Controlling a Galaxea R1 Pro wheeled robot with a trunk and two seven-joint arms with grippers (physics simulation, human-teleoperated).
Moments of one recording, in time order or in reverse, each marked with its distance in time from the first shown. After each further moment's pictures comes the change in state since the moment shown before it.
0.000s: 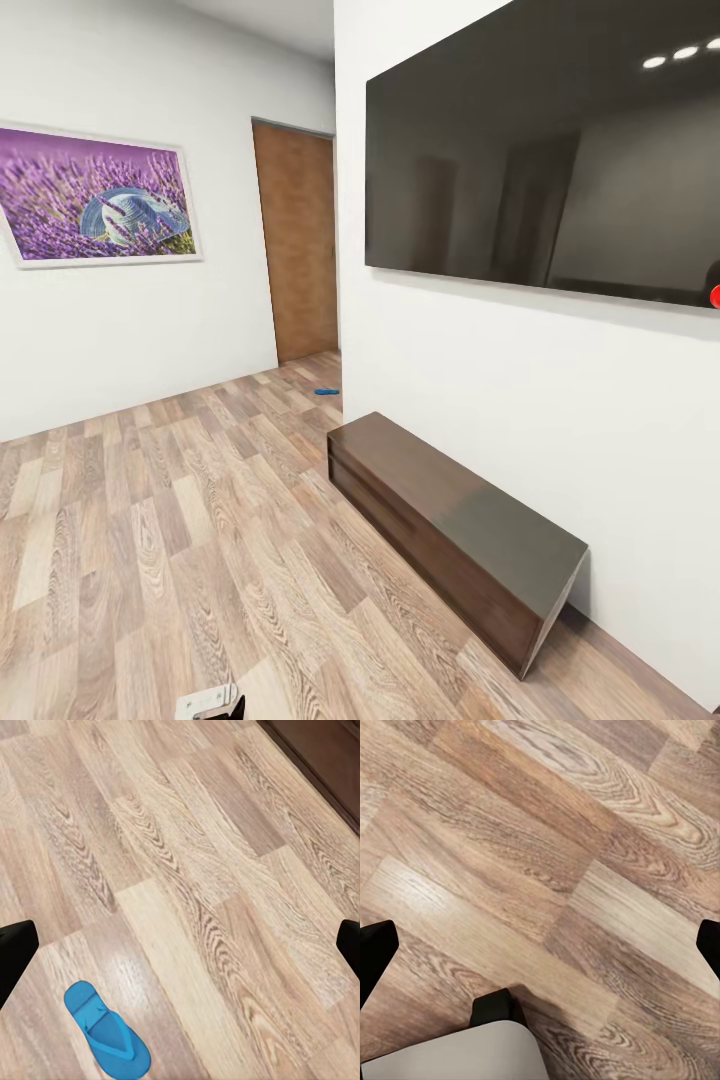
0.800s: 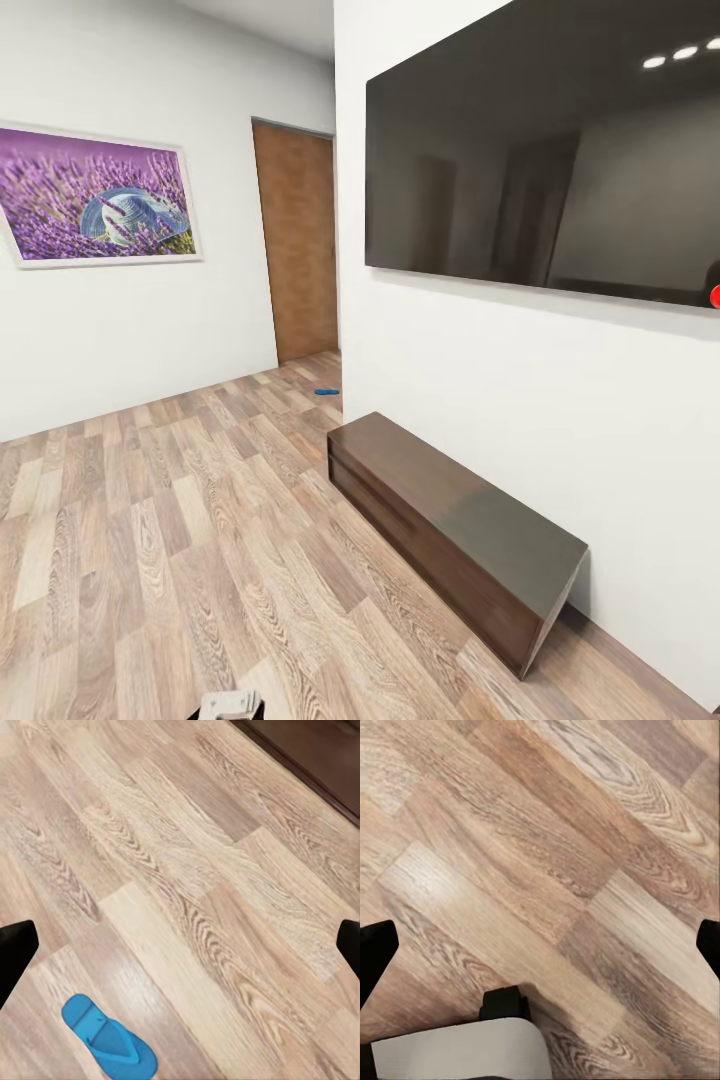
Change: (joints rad) left arm 0.000 -0.001 -0.095 0.001 -0.089 0.002 0.001; right arm 0.000 0.007 0.128 -0.005 -0.002 0.000 -0.004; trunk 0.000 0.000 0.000
